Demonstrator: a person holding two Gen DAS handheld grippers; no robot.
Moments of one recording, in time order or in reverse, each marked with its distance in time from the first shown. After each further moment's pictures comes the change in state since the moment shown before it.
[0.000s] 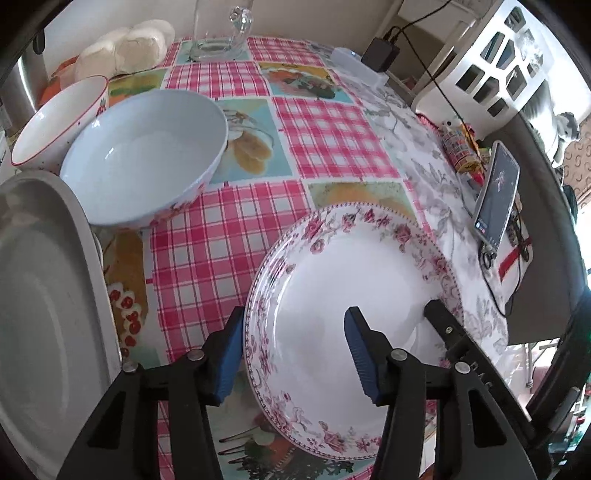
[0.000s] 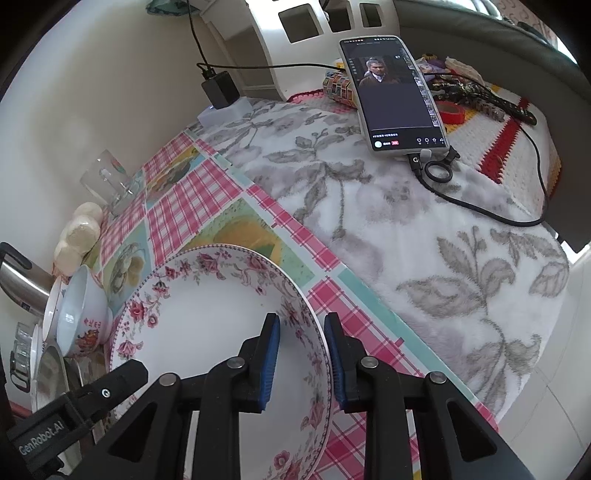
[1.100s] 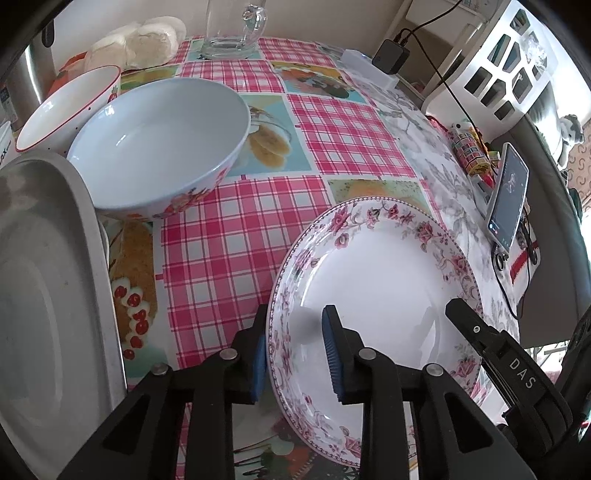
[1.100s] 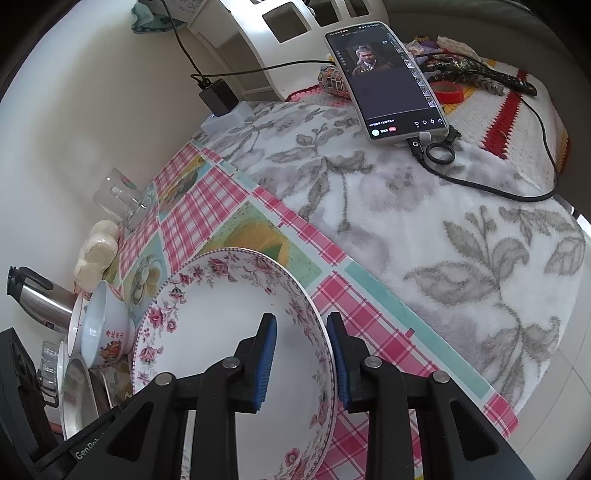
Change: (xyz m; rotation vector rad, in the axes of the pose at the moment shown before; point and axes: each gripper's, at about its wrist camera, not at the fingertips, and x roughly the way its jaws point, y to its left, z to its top) left arm 0.003 0.012 -0.008 -0.015 -0.035 0.014; right arm -0.002 -0.011 0.000 0.078 0.015 0.098
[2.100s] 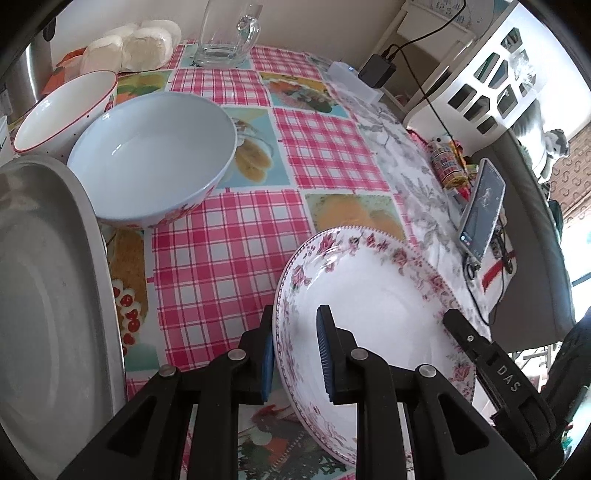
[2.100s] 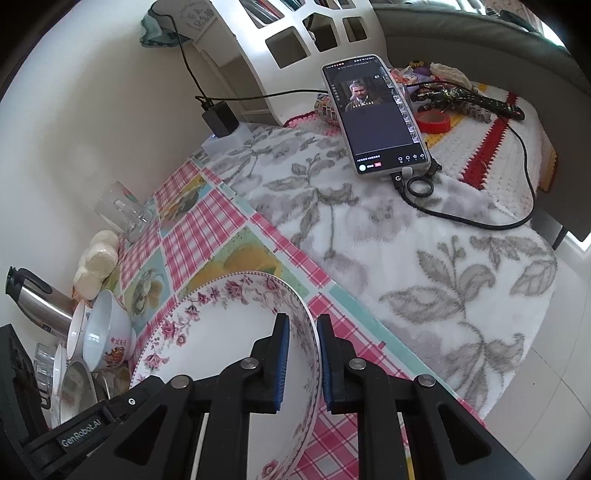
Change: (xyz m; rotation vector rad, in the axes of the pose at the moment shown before) left arm -0.019 -0.002 0.006 -0.027 -0.019 -0.100; right arm -0.028 -0.002 0.006 -0.010 -0.076 -0.028
